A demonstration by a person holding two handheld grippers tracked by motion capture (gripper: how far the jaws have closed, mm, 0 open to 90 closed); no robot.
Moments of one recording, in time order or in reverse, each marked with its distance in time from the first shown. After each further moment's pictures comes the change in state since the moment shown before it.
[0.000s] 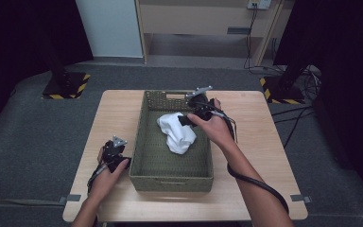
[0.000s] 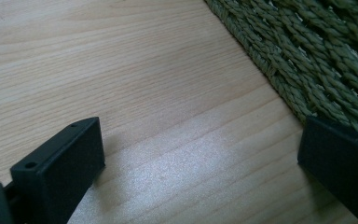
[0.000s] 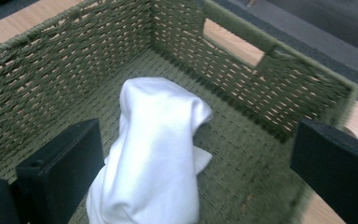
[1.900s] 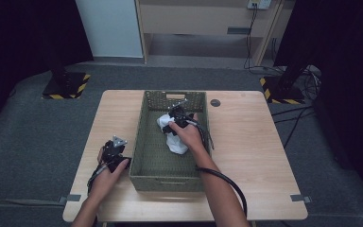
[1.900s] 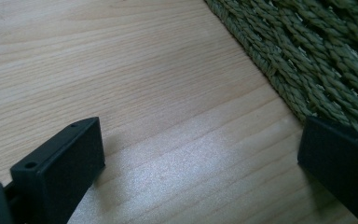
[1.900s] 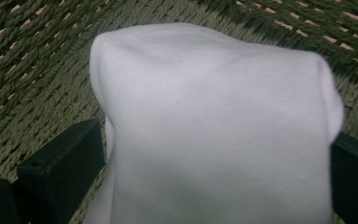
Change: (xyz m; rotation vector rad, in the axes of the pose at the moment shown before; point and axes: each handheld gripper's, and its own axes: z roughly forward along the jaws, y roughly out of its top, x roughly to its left) left arm 0.000 0.000 0.000 0.002 0.000 0.002; right arm 0.027 -0.027 0.127 0.159 0.012 0.142
